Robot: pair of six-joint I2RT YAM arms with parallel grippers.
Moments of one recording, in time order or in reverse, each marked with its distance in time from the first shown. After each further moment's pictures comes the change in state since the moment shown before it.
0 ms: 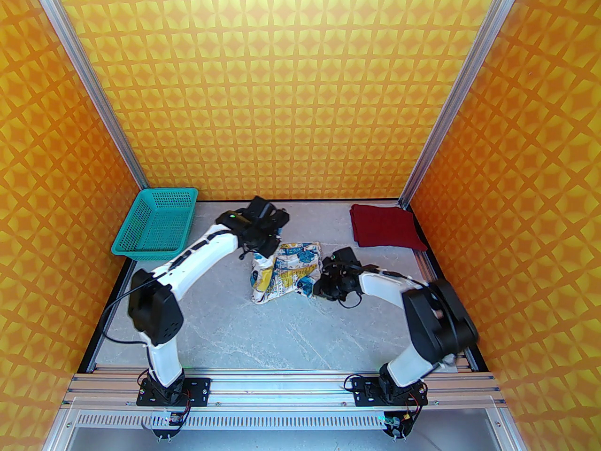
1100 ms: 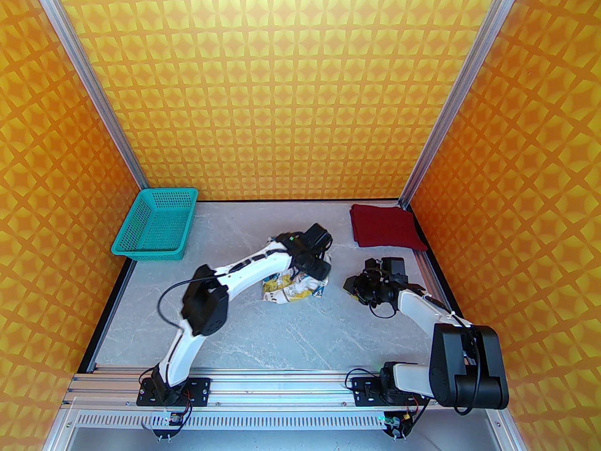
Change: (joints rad) left arm -0.239 0.180 -0.002 0.245 0.037 -0.415; right arm -0.388 -0.349 -0.202 0.000 -0.088 0.010
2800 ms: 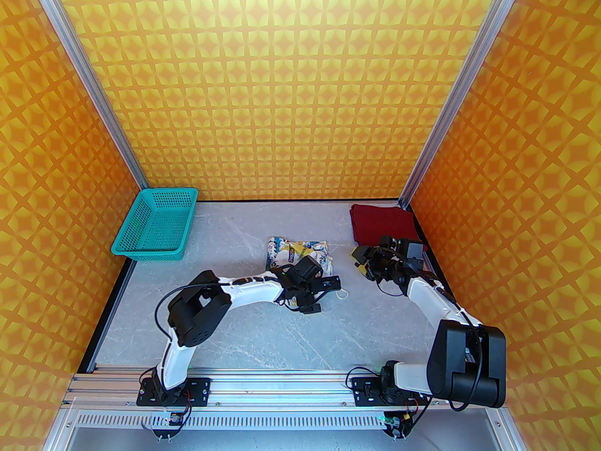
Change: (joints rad) left arm -0.049 0.005 -0.403 0.444 -0.056 0.926; right arm -0.103 0.022 0.169 0.125 -0.158 0.232
